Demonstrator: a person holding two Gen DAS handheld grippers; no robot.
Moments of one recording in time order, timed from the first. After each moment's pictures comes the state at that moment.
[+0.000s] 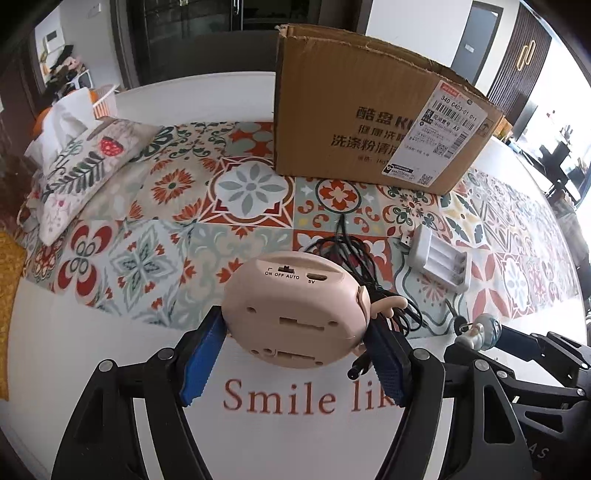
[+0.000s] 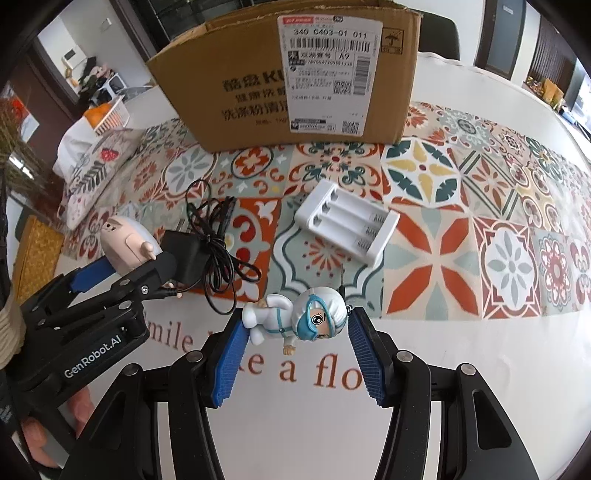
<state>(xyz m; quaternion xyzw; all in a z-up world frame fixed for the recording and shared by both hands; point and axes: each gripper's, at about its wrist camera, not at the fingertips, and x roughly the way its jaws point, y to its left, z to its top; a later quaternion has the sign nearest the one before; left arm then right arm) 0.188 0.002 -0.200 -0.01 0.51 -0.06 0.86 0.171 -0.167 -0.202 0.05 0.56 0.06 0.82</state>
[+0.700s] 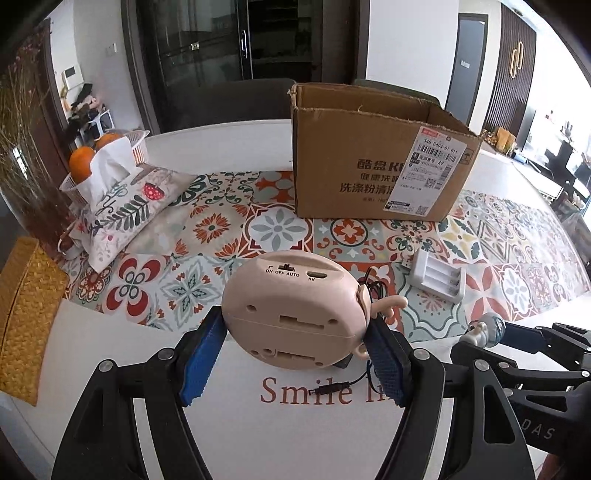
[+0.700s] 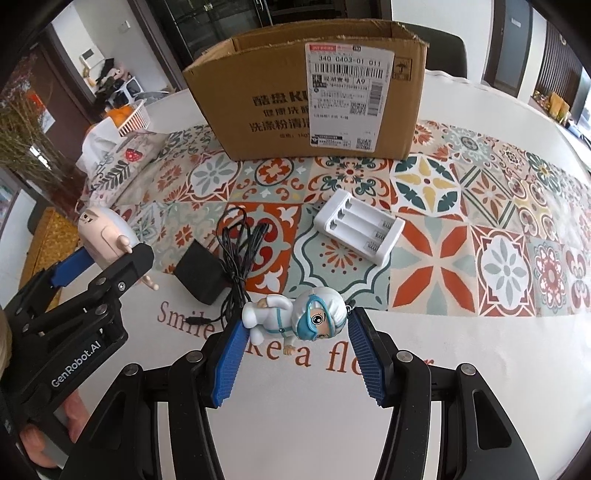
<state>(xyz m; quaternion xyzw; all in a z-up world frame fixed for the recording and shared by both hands) 0.152 0.011 -0.156 0.02 0.43 -0.03 0.90 0.152 -0.162 -0.178 0.04 0.54 0.08 0.84</state>
